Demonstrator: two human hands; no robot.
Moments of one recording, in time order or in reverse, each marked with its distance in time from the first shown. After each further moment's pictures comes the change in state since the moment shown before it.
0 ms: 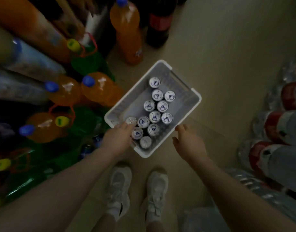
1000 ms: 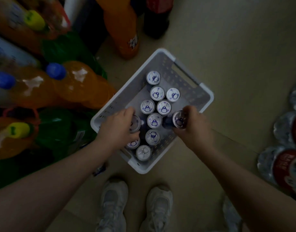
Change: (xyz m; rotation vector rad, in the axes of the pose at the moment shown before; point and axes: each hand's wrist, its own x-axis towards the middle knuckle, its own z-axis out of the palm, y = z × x) left_hand 0.083 -0.007 0.032 -0.062 0.262 0.053; right_hand 0.086 0.027 0.031 0.310 0.299 -0.036
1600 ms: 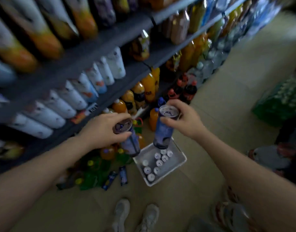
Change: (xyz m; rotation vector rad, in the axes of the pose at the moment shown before) left_hand -0.327 0.084 -0.479 -0.136 0.408 0.072; right_hand -0.195 -0.354 -0.402 0.219 -0.072 -0.652
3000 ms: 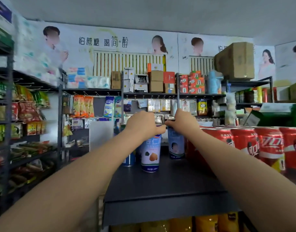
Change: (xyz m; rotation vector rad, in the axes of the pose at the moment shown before) left_hand -0.258 -0.147 -0.681 0.707 0.977 -0.618; right_hand 0.172 -0.849 0.158 -0.308 0.286 -0.769
